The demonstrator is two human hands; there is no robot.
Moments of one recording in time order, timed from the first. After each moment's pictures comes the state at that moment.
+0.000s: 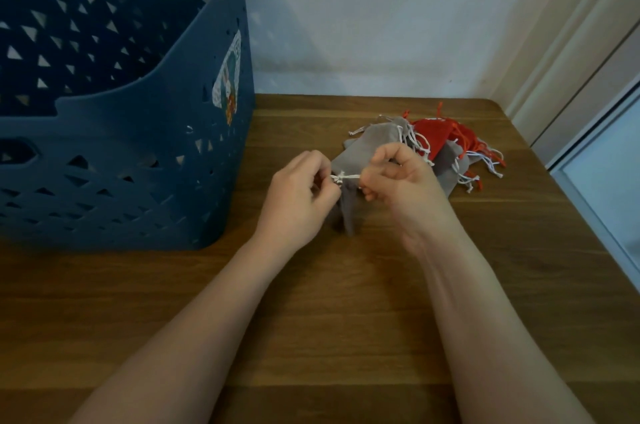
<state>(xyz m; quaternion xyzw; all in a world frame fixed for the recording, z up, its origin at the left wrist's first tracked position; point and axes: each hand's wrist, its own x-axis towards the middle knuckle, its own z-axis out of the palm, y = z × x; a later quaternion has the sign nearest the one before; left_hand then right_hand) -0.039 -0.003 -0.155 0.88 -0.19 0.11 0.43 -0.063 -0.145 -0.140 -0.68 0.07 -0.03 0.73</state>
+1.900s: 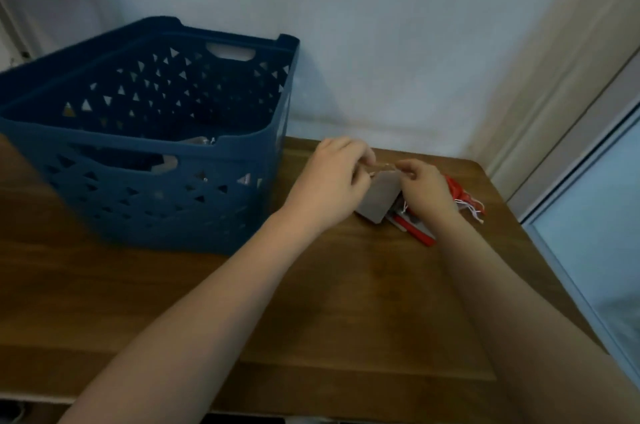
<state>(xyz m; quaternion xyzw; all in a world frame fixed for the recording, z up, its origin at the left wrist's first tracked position) -0.058 0.019 -0.068 0.89 -0.27 0.14 0.35 -0.022 -0.164 -0.110 -0.91 0.13 -0.10 0.38</state>
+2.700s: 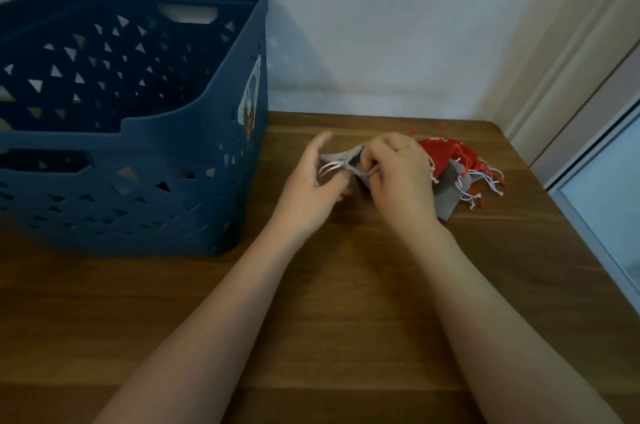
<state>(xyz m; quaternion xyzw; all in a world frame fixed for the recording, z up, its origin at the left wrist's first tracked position) -0.030 -0.003 -0.137 0.77 -0.10 -0.04 0.63 -0.033 -0.140 -0.140 -0.91 -0.10 -0.32 0.23</state>
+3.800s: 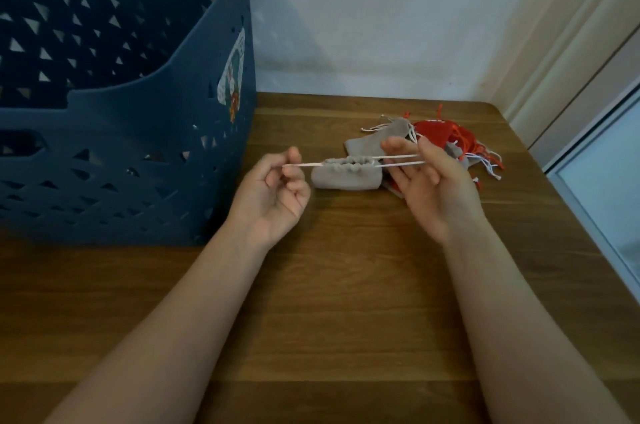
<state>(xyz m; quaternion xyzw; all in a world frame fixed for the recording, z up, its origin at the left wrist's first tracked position) -0.028 0.017 -0.149 0.22 0.16 -0.21 0.94 -0.055 -0.180 -0.146 -0.49 0.01 -0.02 0.87</state>
